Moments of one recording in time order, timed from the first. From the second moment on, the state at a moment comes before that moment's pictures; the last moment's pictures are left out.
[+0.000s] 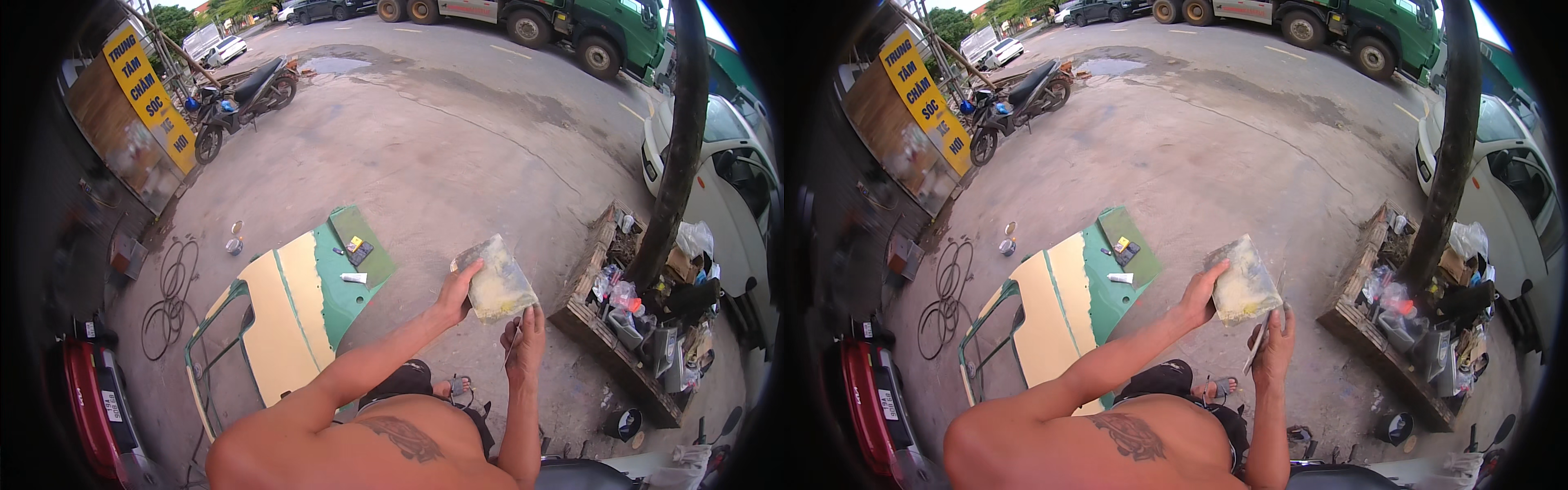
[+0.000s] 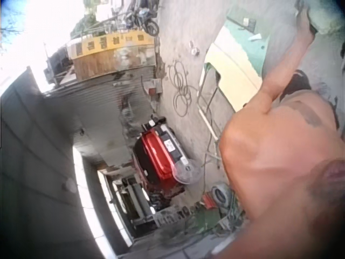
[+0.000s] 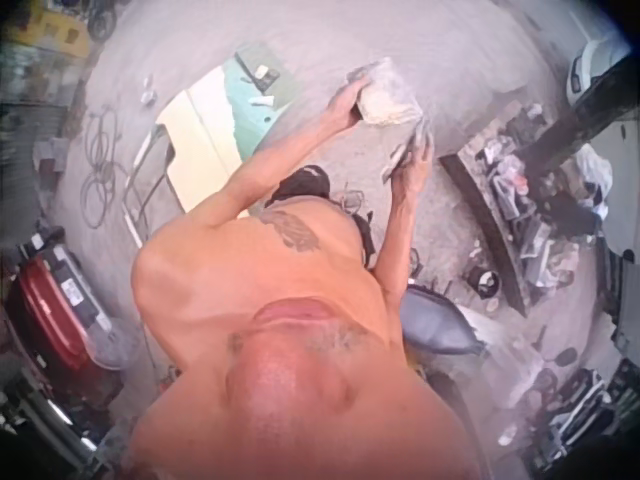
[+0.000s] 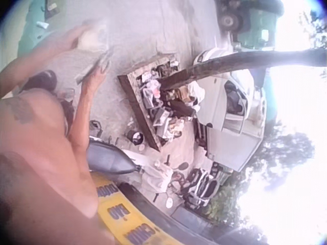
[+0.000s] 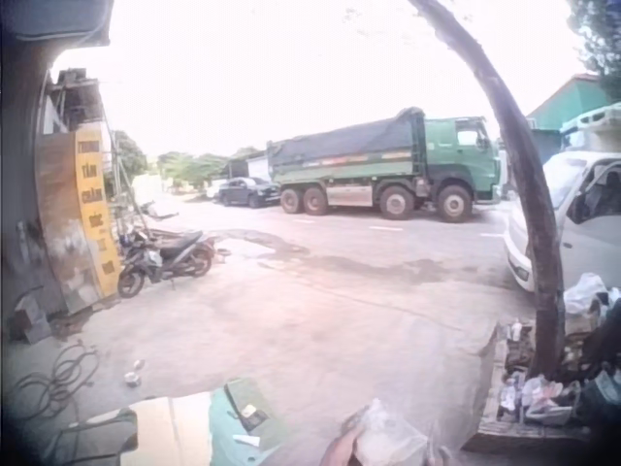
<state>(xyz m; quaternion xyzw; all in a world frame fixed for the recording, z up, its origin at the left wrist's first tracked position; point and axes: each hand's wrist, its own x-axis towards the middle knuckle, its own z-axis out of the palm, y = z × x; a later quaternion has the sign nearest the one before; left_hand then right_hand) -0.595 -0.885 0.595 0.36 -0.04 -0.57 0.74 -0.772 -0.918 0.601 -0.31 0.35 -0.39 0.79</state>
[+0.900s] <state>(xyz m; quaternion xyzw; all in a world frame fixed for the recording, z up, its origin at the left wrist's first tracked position) -0.418 -1.351 0.658 0.51 -0.52 -0.47 0.51 -0.600 -1.378 0.649 -0.57 0.42 -0.50 0.51</state>
